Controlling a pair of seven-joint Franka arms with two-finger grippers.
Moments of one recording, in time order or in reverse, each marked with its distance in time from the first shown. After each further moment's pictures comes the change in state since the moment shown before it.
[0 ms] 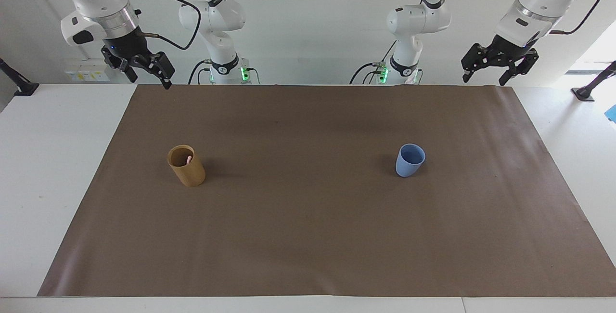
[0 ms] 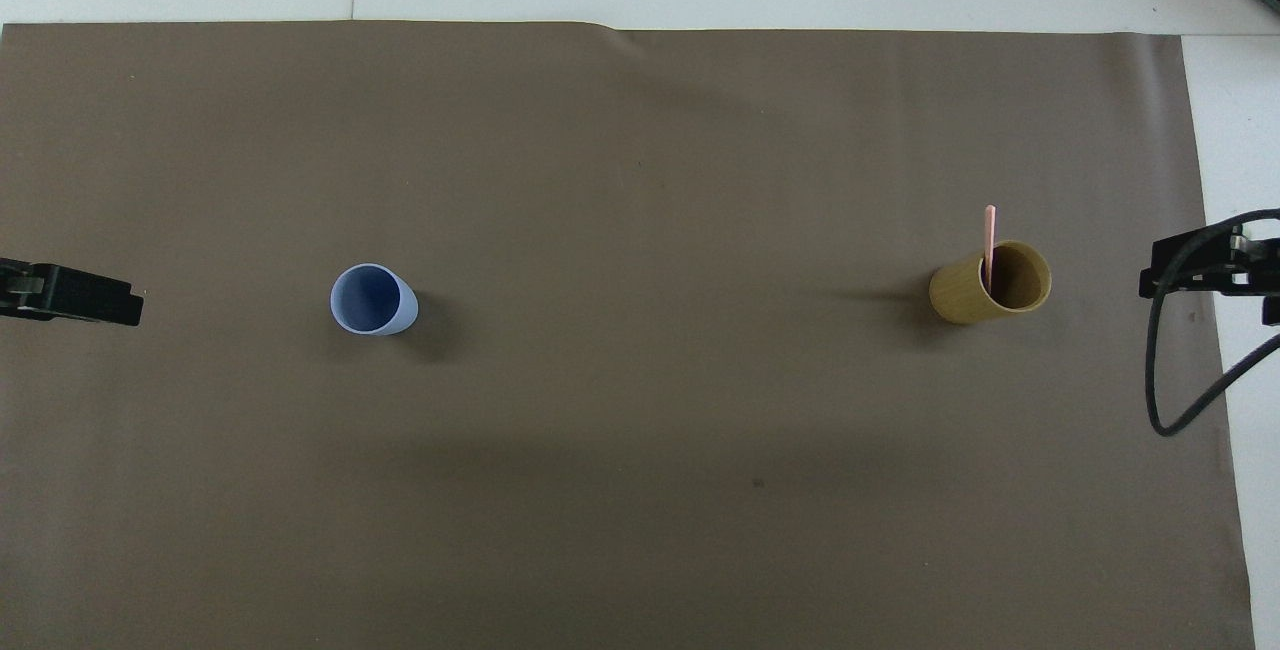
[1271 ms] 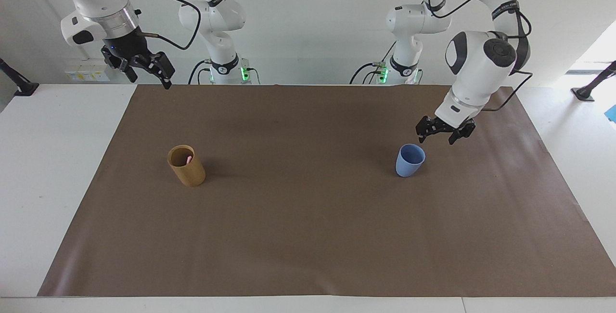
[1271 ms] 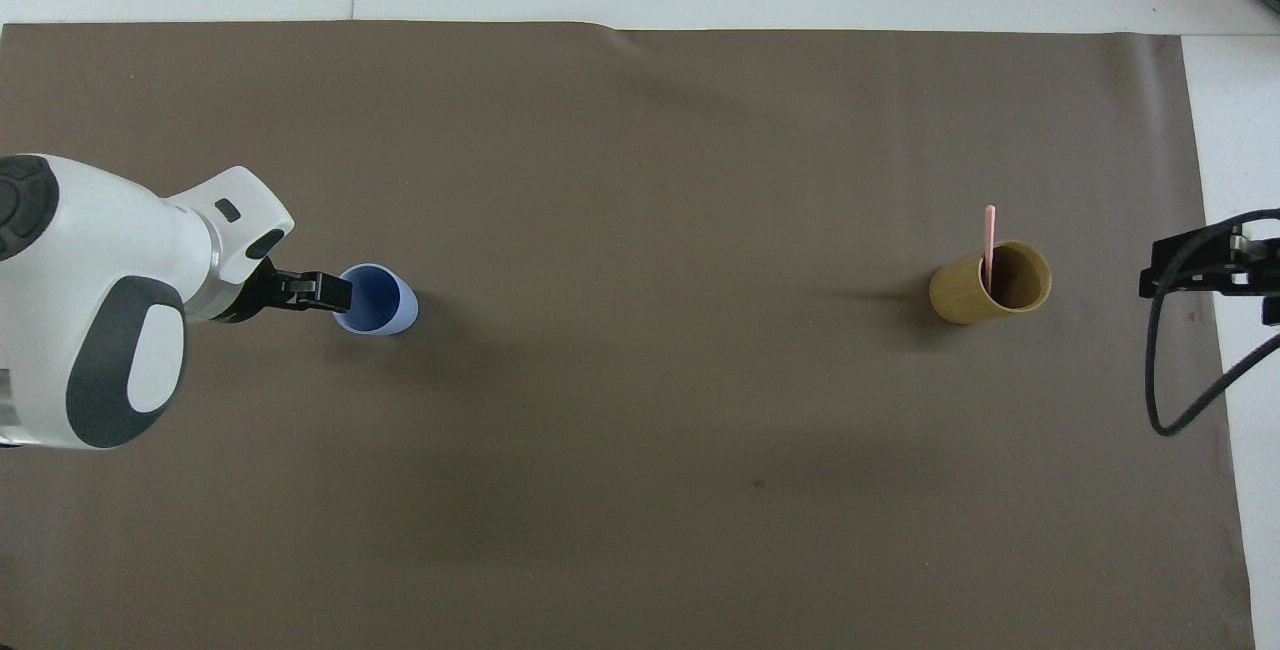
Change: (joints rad) left arm -0.106 0.132 -0.013 -0.437 -0.005 0.584 -0.151; right arm 0.000 0.000 0.000 0.000 0.000 0.000 0.000
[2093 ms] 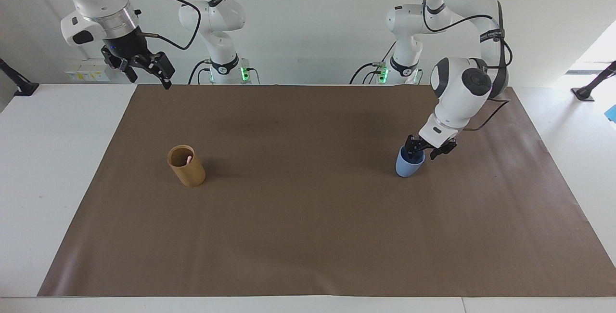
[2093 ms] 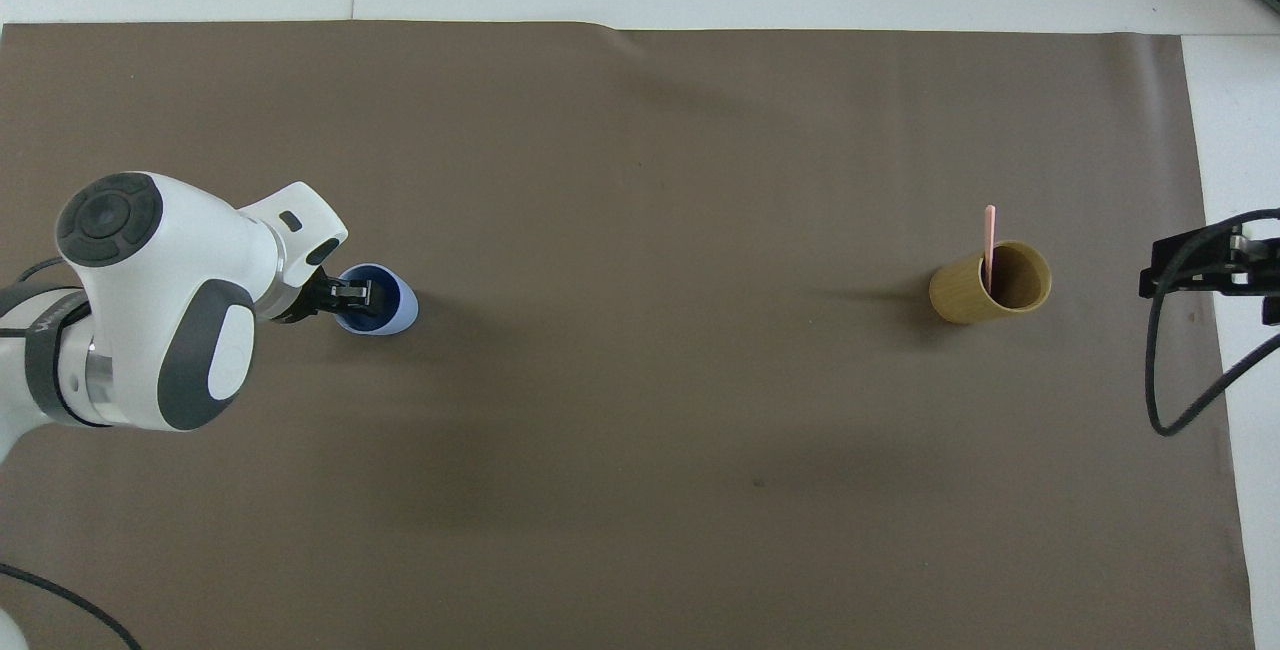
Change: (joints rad) left arm -0.032 0.090 0.000 -0.025 0.000 0.086 -0.013; right arm 0.000 0.000 0.000 0.000 0.000 0.000 0.000
